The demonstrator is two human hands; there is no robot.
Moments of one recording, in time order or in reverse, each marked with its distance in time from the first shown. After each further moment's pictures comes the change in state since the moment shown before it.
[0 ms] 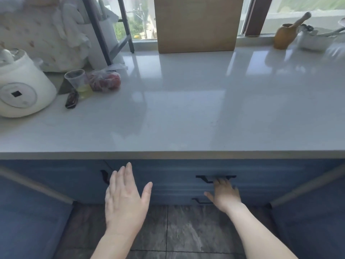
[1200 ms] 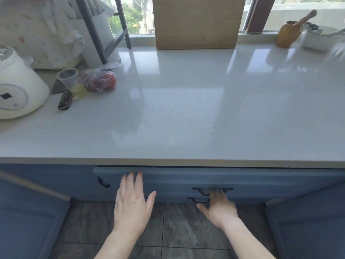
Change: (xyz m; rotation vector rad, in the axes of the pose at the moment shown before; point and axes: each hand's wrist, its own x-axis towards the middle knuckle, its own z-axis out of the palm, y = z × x) left_hand 0.021 -0.006 0.050 0.155 -0.015 0.190; right_hand -0.018 0.005 0.009 -0.032 -0.033 -0.025
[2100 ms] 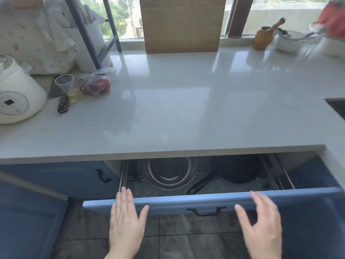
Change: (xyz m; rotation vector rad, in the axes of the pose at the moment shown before) left_hand -0.080 -0.016 -0.004 -0.029 -0.134 -0.046; right_hand -0.171 0.056 -0.029 0.522 0.946 0.133
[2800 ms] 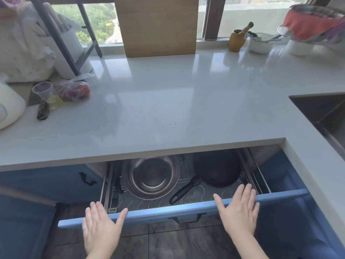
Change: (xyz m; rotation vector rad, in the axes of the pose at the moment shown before) left_hand -0.018 0.017 -0.015 0.015 -0.085 -0.351; right_hand 0.022 0.034 -0.006 -0.559 -0.389 0.273
